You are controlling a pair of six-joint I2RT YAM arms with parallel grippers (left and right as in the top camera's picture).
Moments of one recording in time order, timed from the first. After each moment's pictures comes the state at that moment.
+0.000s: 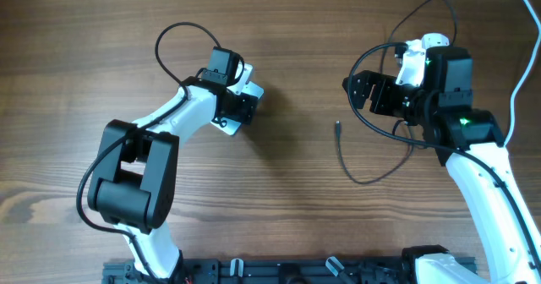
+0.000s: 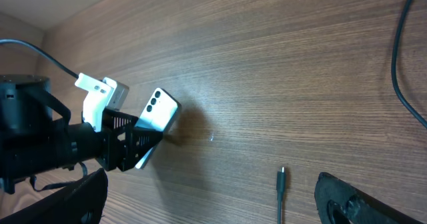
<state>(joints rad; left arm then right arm) -0.31 1.94 1.15 -0.43 0.05 0.04 0.09 1.27 1.02 -0.55 -0.42 0.35</state>
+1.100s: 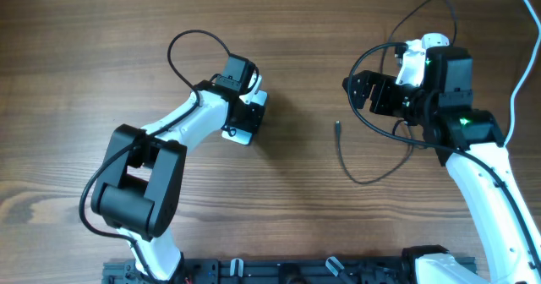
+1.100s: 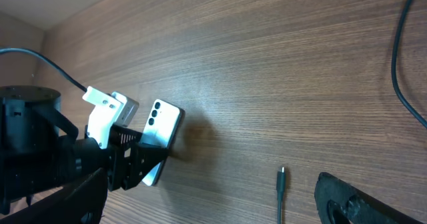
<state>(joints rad) -0.39 1.91 1.14 -0.51 0.01 -0.04 0.09 1.27 1.02 -0.55 -0.42 0.35</state>
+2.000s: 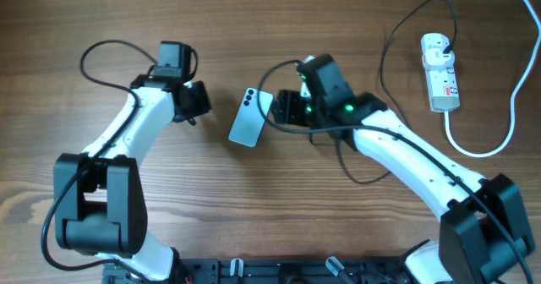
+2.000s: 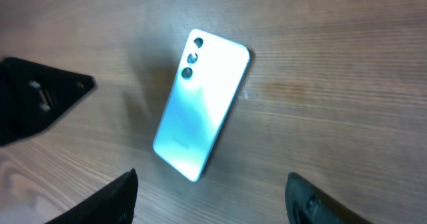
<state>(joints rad) -0.11 1.76 1.13 -0.62 -0.01 -0.41 0.56 1.65 1.14 -0.44 -0.19 0.64</state>
